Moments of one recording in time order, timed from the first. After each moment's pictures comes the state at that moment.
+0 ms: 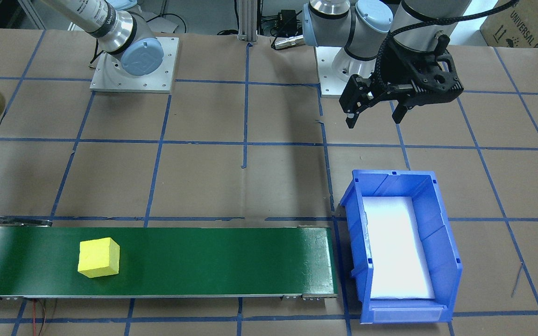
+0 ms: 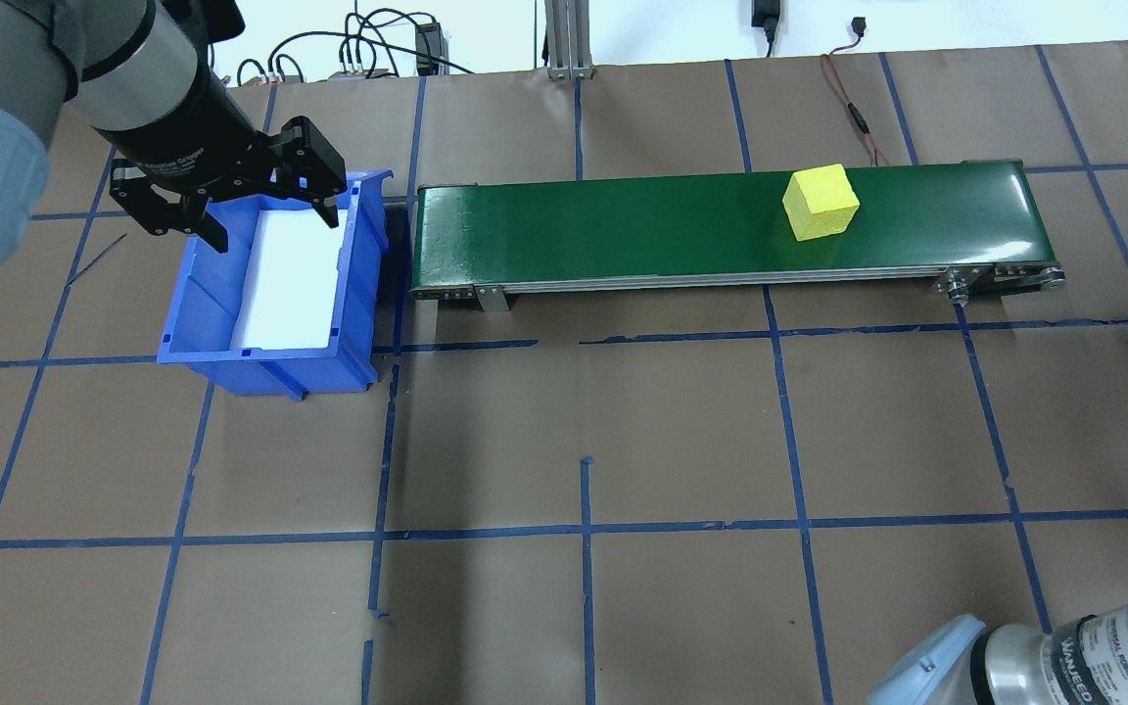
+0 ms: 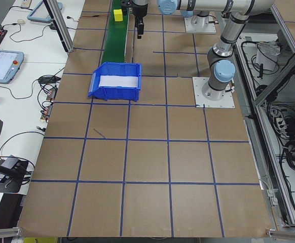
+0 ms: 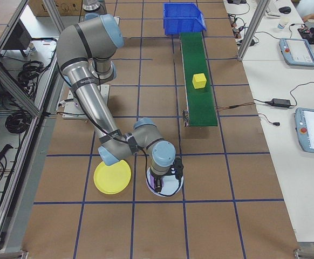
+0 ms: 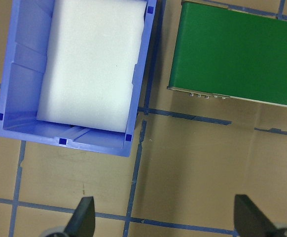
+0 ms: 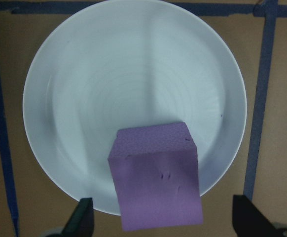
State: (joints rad) left arm -1.57 -1.54 -1.60 -1.49 1.54 -0.18; right arm 0.54 -1.06 1.54 -2.02 -1.63 -1.06
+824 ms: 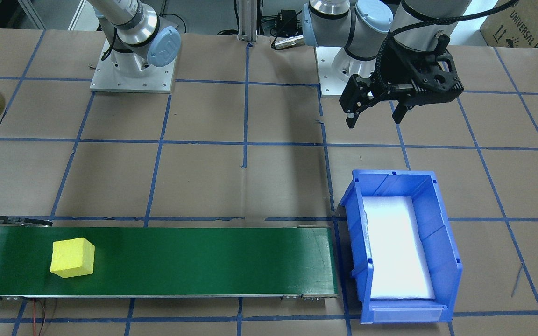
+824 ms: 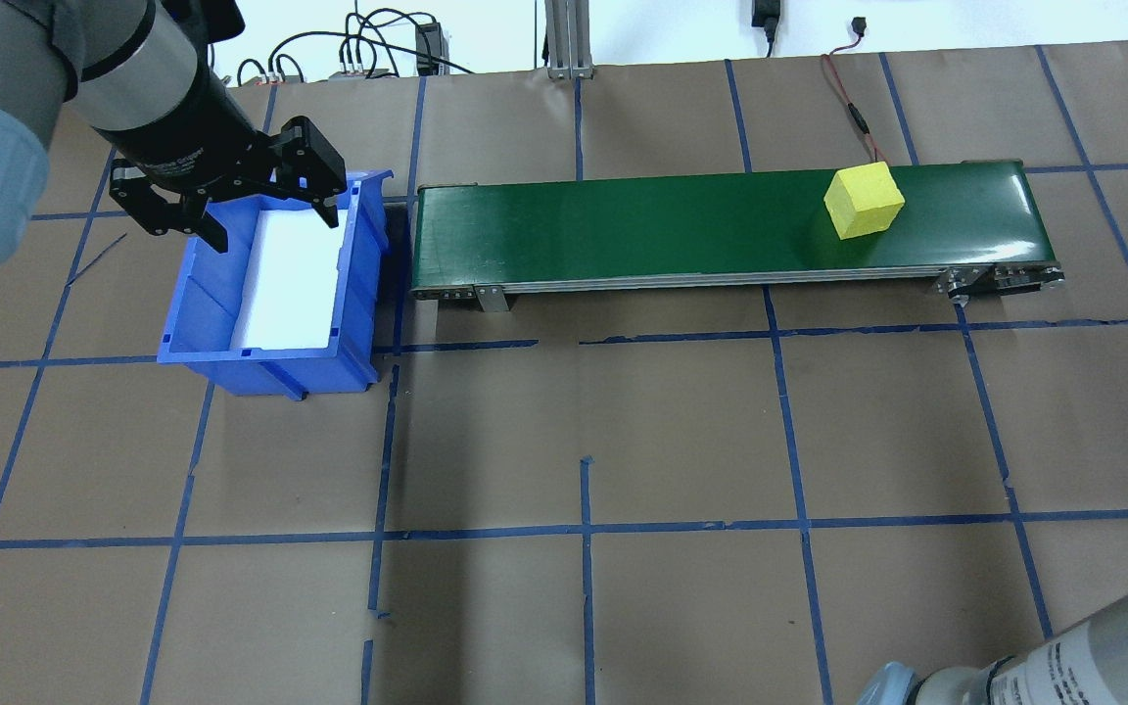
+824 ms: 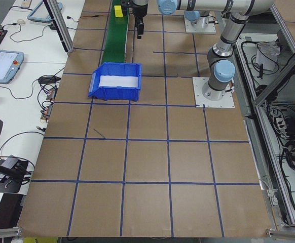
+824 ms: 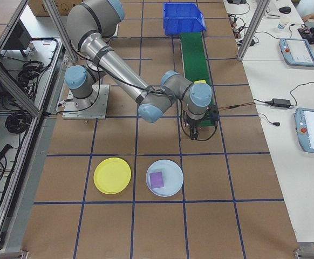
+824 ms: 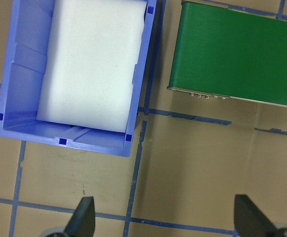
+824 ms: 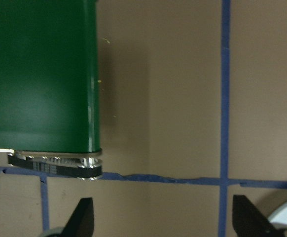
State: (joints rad) left arm -1.57 -1.54 -1.60 -1.49 1.54 -0.18; right arm 0.93 -1.15 1.49 -1.90 -1.44 -0.68
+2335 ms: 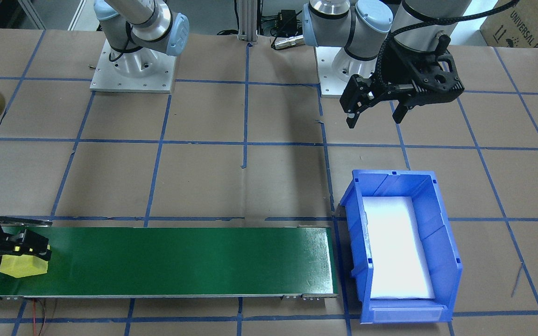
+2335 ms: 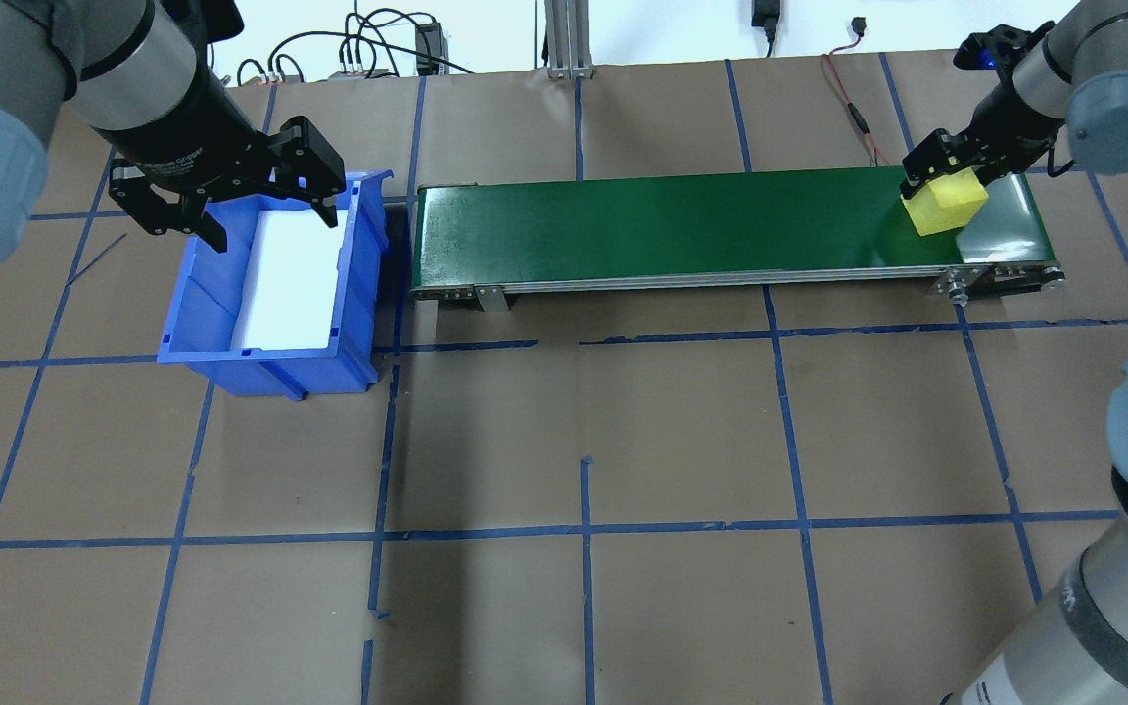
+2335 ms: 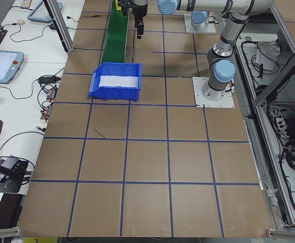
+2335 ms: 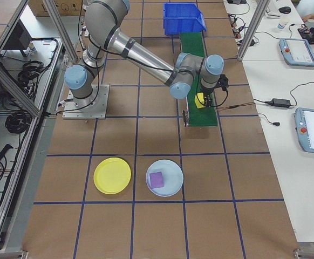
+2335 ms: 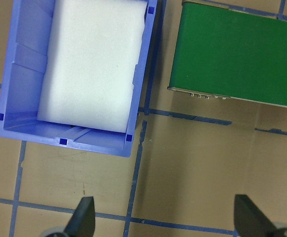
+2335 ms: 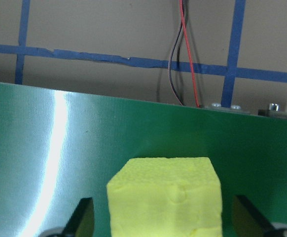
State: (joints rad) left arm -1.57 -1.54 -1.60 -1.49 1.54 -0.18; right arm 1.20 -1.05 1.50 -2.04 -1.39 -0.50
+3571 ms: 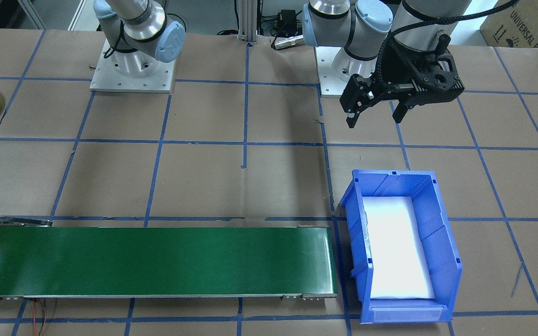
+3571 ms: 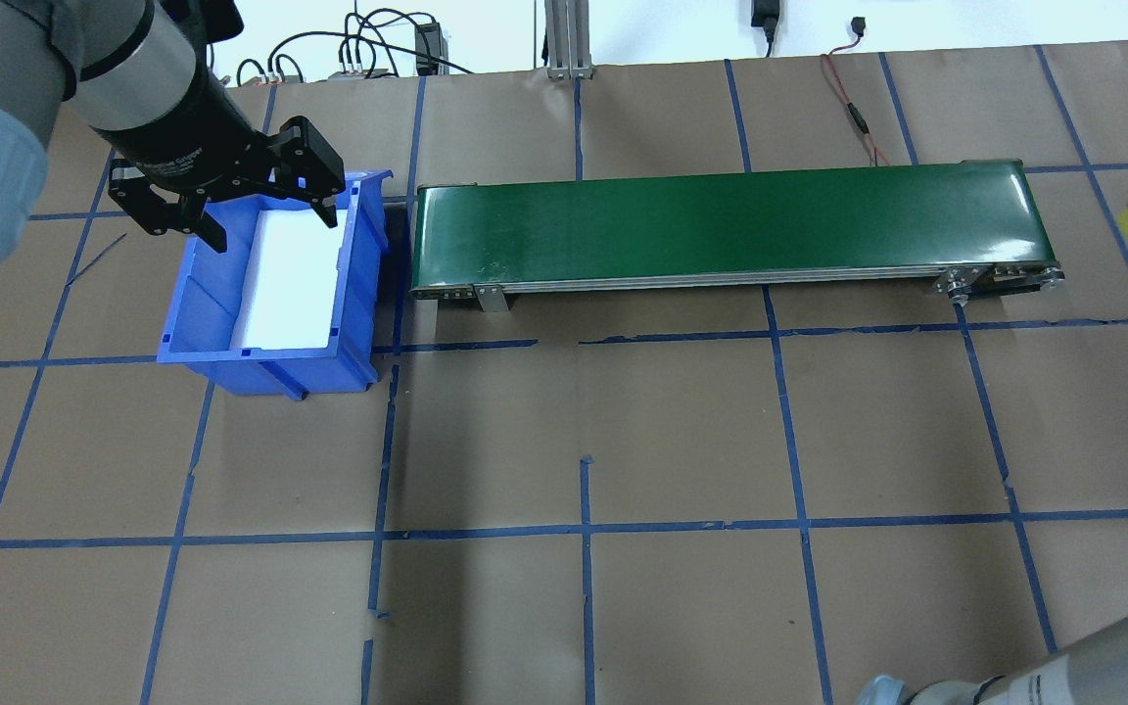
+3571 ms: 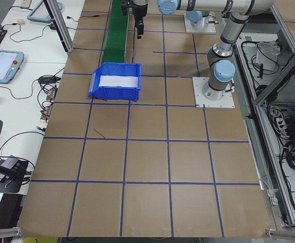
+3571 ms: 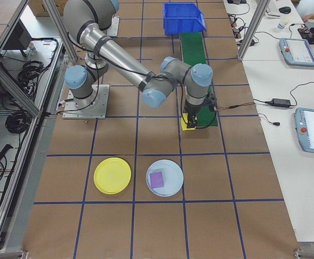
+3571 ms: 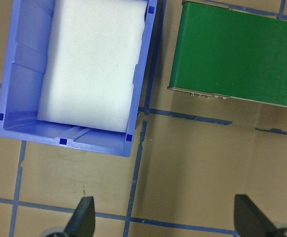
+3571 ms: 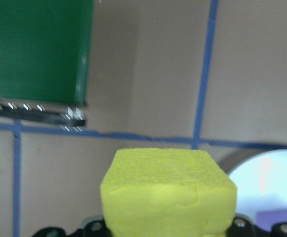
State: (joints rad) left arm -1.57 -1.54 -1.60 -1.49 1.54 -0.18; right arm 0.86 -1.25 1.58 -1.92 -1.63 -0.81
